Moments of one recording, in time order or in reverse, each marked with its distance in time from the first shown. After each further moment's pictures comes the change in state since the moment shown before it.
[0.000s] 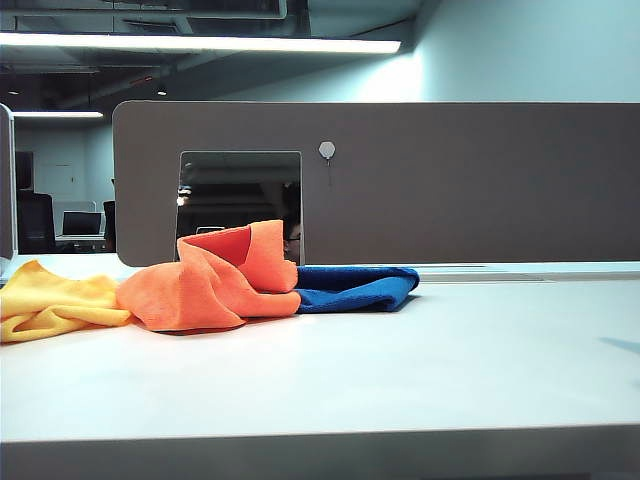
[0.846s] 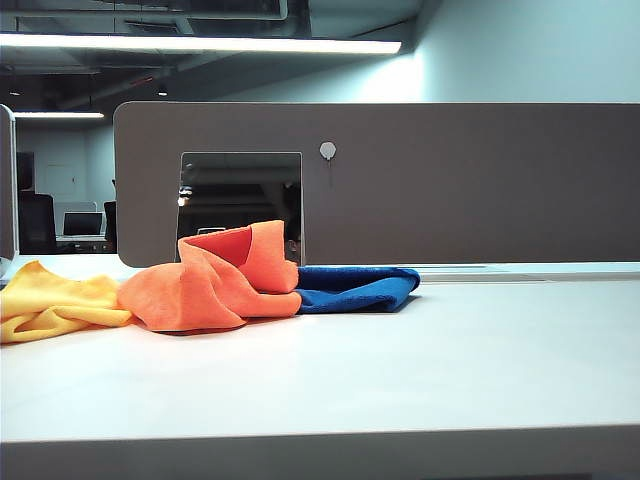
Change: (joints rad) left arm 0.000 -0.002 -0.001 -0.005 0.050 -0.044; right arm -0.006 -0.706 -0.509 -0.046 0.263 0.077
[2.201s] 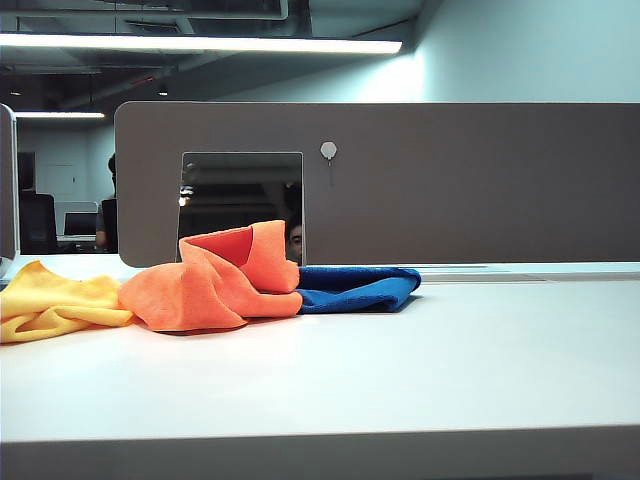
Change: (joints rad) left arm 0.000 -0.013 -0.266 0.027 0.021 0.041; right arm -0.110 -0.002 -0.103 -0.021 -0.006 -0.028
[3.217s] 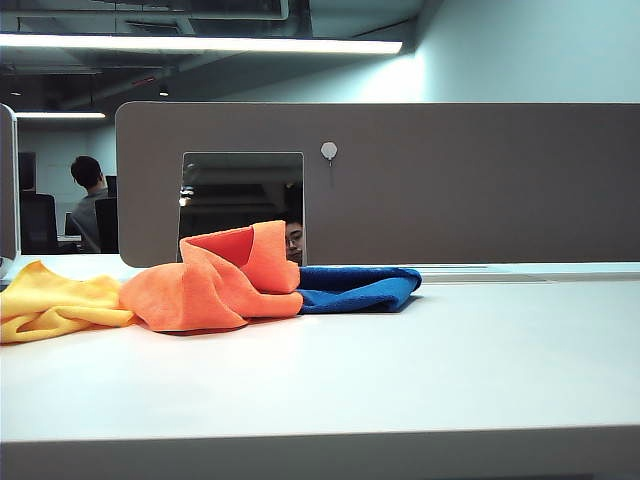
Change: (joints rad) left arm 0.000 -0.284 -0.261 0.168 -0.082 -0.153; right arm 0.000 0.000 0.000 0.000 -0.018 0.000
